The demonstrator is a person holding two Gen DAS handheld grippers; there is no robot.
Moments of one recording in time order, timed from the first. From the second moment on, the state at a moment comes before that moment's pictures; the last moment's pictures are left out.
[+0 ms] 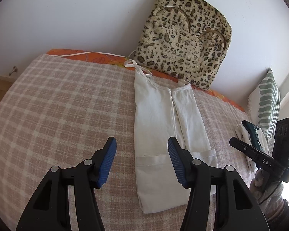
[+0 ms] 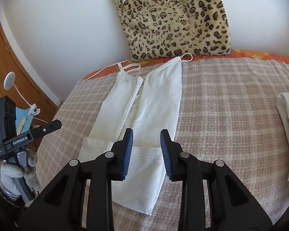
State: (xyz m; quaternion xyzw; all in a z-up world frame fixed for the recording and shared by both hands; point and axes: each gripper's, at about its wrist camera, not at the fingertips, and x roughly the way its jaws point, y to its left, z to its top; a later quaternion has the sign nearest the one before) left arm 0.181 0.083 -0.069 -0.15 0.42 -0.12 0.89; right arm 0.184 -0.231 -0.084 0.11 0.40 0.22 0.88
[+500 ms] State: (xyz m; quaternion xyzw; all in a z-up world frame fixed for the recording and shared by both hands) left arm 0.276 0.106 -0.082 -0.17 0.46 -0.16 0.86; right arm 0.252 -0.276 -0.091 0.18 0.44 0.24 0.85
